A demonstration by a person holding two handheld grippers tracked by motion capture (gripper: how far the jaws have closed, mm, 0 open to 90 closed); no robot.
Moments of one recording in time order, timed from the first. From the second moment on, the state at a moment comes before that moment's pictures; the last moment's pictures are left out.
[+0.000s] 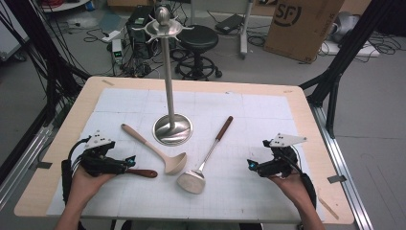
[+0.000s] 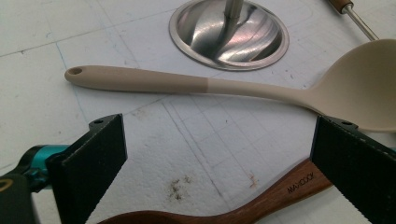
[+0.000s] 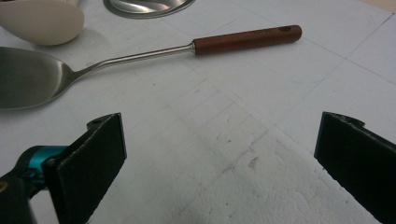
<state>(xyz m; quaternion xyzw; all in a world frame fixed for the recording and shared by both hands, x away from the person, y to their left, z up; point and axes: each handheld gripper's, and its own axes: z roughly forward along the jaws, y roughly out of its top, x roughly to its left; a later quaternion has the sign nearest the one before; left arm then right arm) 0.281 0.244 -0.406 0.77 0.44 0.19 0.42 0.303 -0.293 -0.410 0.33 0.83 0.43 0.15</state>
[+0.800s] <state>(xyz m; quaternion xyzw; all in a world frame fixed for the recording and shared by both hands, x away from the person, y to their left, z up) 0.279 0.243 -0.405 0.78 0.43 0.19 0.42 0.318 -0.270 -0.392 0.30 0.83 0.45 0.11</state>
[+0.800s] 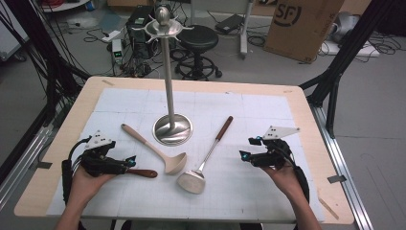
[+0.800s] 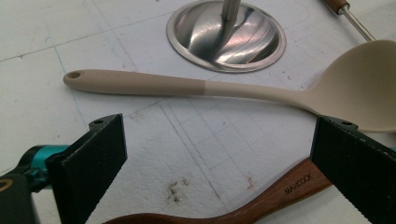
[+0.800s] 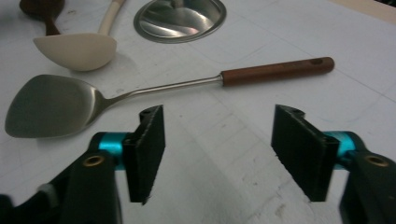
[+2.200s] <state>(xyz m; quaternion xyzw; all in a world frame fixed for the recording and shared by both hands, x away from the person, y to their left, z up) 0.279 0.243 -0.405 0.78 0.43 0.19 0.42 0.393 -0.168 -0.429 0.26 0.88 0.39 0.04</state>
